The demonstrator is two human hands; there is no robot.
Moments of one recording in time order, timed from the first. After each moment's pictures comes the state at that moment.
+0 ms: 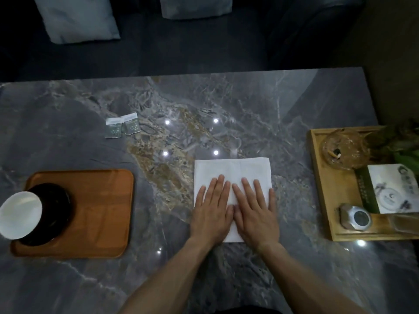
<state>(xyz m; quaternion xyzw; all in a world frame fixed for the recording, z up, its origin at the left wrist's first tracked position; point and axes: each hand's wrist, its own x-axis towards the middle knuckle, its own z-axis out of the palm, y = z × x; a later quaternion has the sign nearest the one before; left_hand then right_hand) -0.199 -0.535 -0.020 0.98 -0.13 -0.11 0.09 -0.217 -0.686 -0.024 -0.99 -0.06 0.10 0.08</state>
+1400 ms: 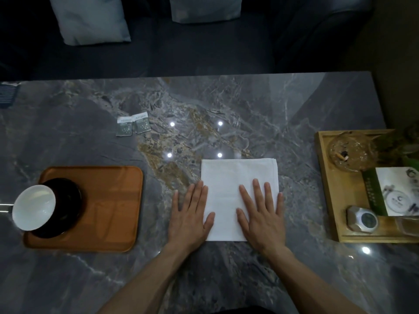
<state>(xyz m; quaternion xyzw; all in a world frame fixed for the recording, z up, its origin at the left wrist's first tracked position) -0.217 -0.461 -0.012 0.98 -0.11 -0.14 0.04 -0.226 -0.681 -0.016 -0.99 -0.03 0.13 0.09</state>
